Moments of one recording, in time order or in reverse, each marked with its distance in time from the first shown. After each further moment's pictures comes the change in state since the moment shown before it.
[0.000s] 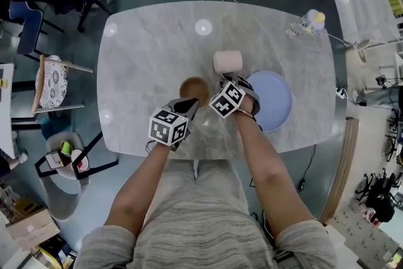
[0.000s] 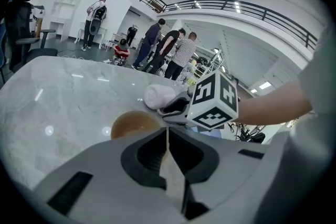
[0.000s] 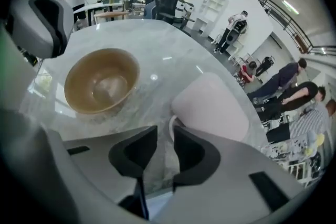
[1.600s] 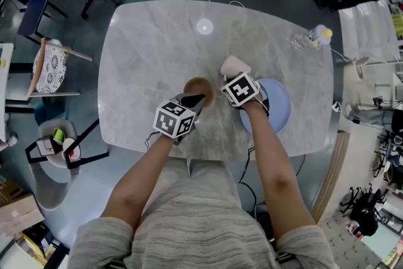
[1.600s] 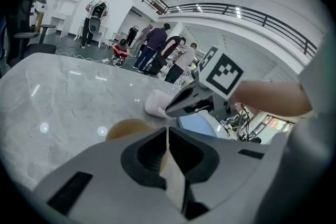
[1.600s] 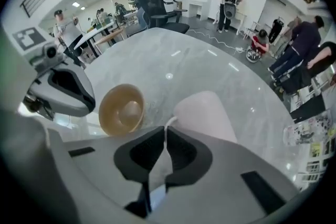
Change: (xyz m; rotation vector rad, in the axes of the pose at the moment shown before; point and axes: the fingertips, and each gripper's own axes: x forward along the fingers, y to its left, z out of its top) left arm 0.012 -0.004 0.019 -0.031 -0.020 -0.038; right arm -0.044 -0.015 0.025 0.228 0.039 0.292
